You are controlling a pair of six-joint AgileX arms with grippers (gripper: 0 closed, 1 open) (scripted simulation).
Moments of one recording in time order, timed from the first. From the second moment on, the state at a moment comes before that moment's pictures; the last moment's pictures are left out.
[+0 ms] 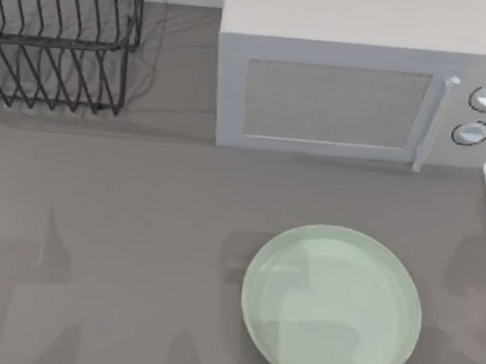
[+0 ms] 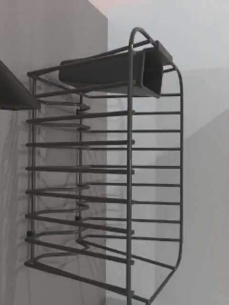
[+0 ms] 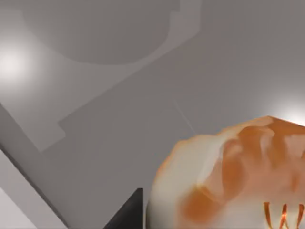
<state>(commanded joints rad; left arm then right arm) 0.00 0.00 0.00 0.00 0.00 0.00 0.04 1.30 0.89 -1.16 -0.01 -0.99</state>
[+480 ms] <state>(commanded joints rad) 0.00 0.00 0.00 0.00 0.00 0.00 0.17 1.43 1.02 -1.17 0.00 -0.71</state>
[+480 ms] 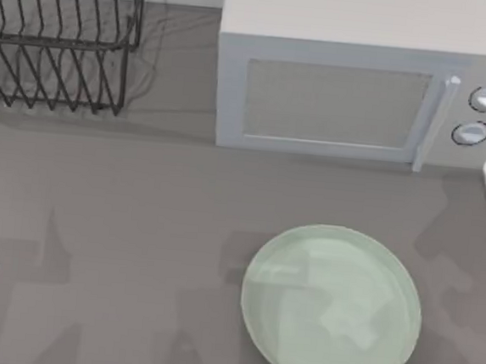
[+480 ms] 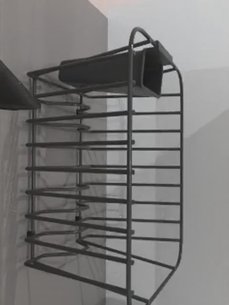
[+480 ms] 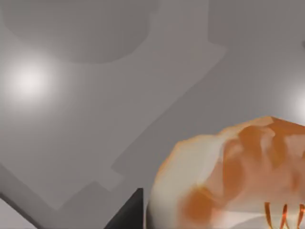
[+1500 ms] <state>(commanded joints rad) 0.00 0.00 0.00 0.00 0.00 0.00 0.70 1.87 1.39 -1.10 0.01 0.68</state>
